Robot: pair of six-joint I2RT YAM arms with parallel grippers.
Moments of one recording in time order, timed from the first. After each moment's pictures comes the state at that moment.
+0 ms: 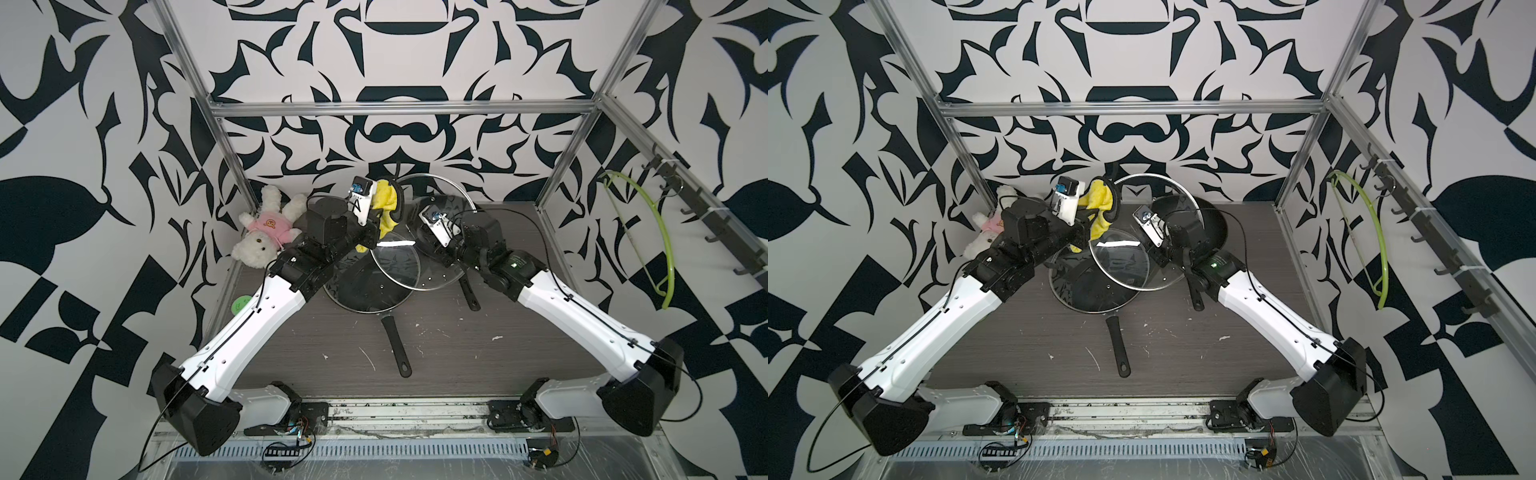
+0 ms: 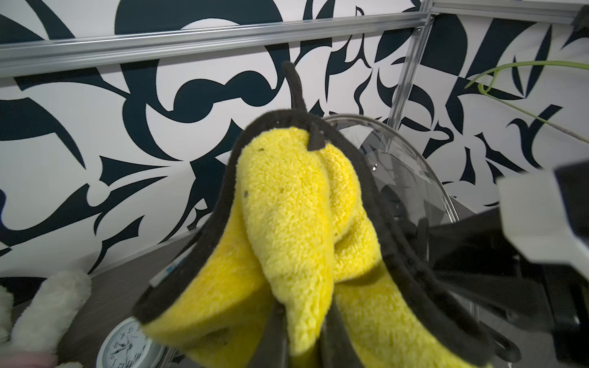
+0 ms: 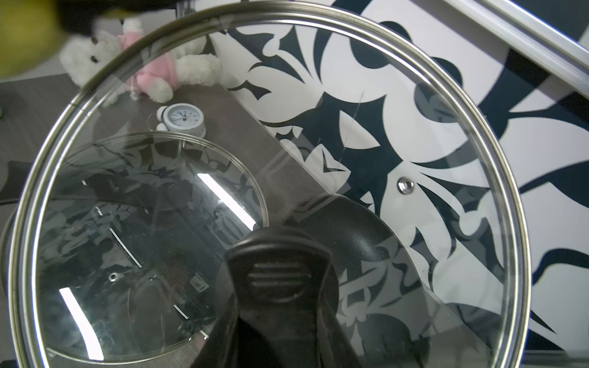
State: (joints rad) left arm -0.62 1.24 1.30 -0.27 0.02 -0.01; right arm 0.63 1.32 1.26 -0.34 0.11 -0.31
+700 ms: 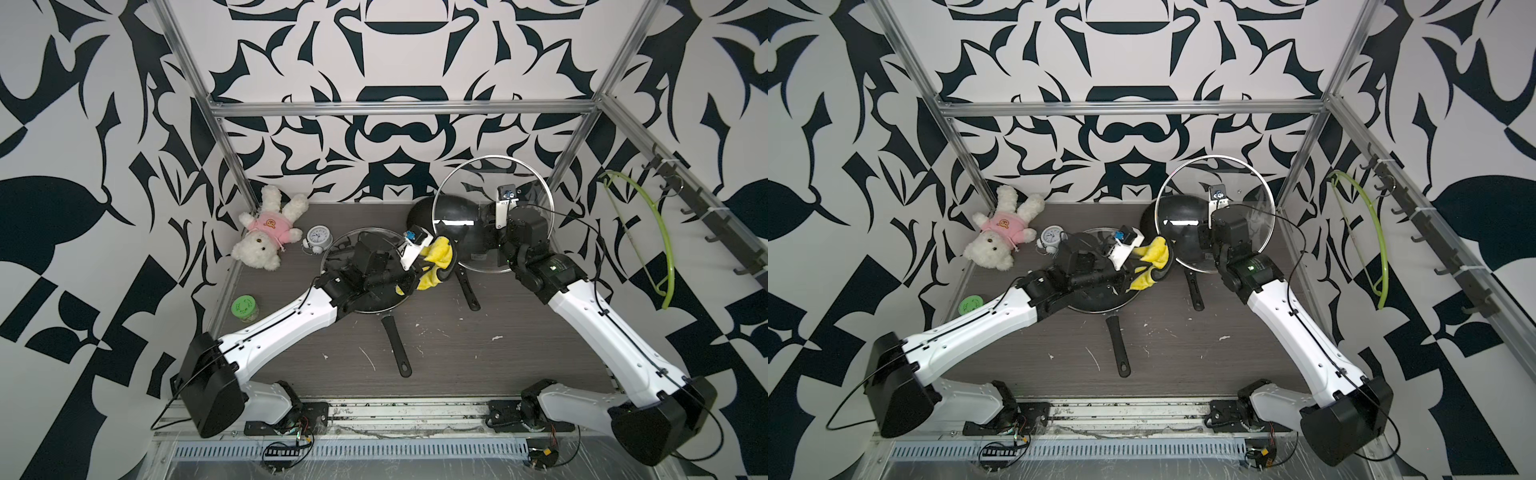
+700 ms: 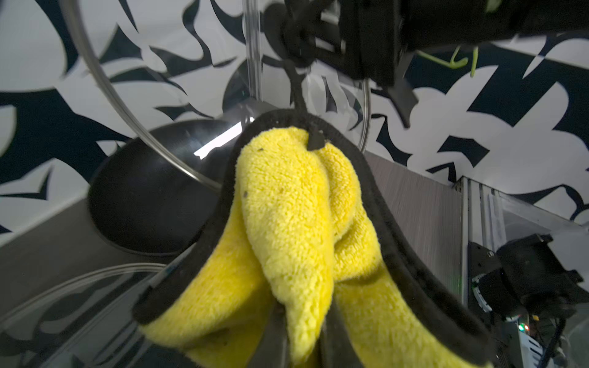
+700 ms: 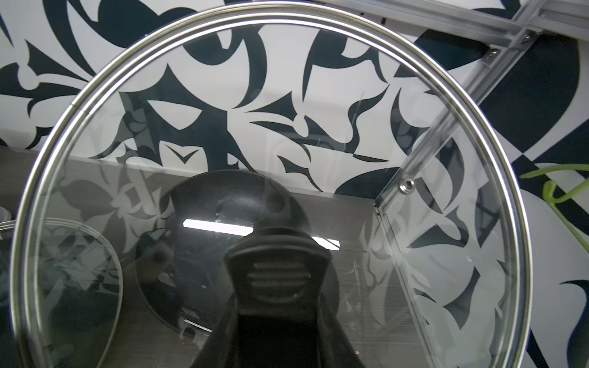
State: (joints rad) left arm -0.85 1.41 1.11 -0.08 0.27 -0.05; right arm 0.40 1.19 1.20 -0.37 0.41 0.00
